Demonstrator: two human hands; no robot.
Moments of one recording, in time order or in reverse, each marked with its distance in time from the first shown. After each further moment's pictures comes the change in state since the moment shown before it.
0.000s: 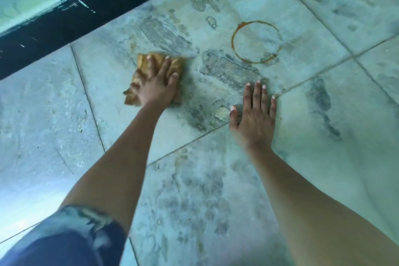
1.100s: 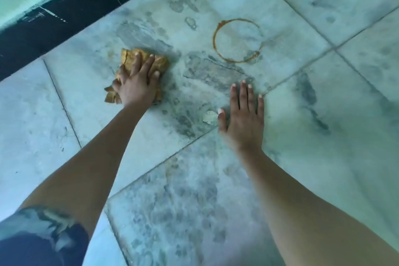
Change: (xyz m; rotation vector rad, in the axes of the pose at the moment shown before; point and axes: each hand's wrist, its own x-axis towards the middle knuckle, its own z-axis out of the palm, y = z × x) left_hand 0.025 -0.005 -0.004 0.044 0.092 0.151; right_hand 0.000 -0.001 -0.002 0.029 0.021 0.013
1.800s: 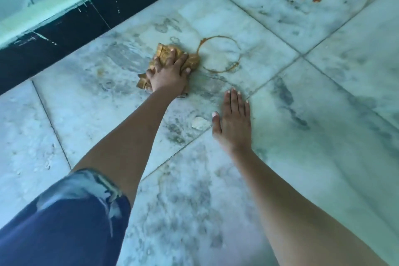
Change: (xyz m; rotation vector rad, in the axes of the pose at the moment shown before) left_hand 0.021 0.100 0.017 0.030 -0.099 0.250; right_hand -0.002 0.003 -0.002 0.120 0.038 0.064
